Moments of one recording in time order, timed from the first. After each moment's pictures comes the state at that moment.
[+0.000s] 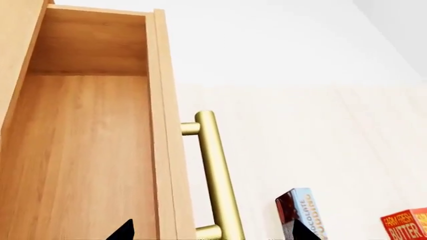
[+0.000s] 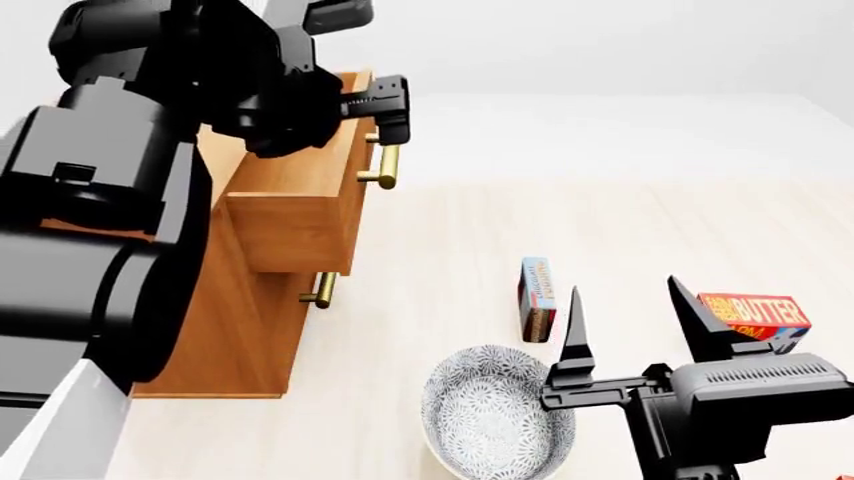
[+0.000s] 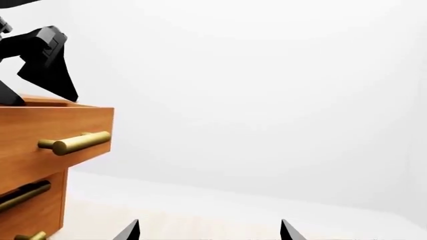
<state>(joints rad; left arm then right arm) -1.80 0.00 0.21 -1.31 -0.45 -1.13 0.05 -0.03 0.41 -0.14 -0.59 0.24 0.21 0.26</state>
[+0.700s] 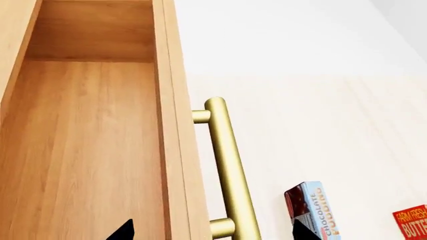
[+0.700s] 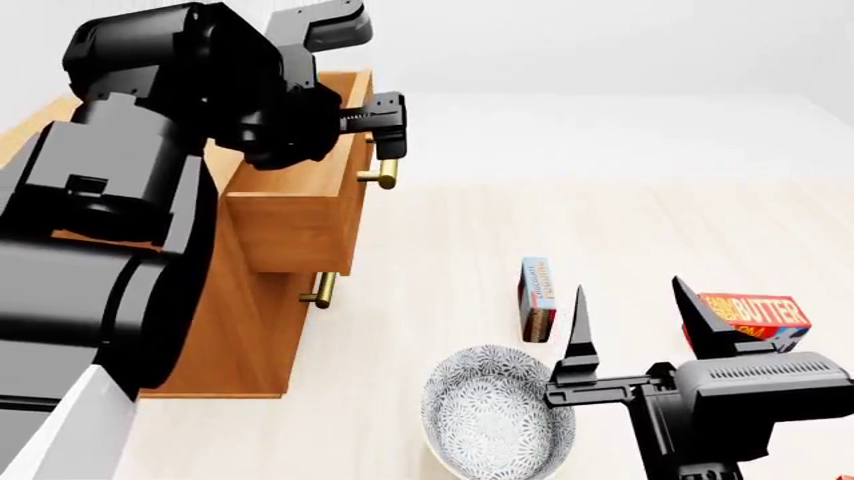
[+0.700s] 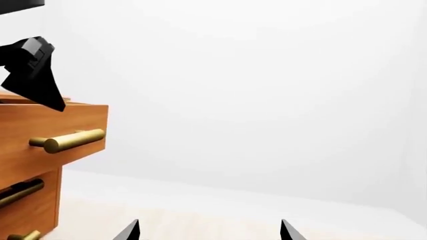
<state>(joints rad) -1.78 0.00 0.21 -1.31 -0.42 -1.12 0.05 -0.02 0.42 -0.14 -0.58 0.25 0.21 0.27</state>
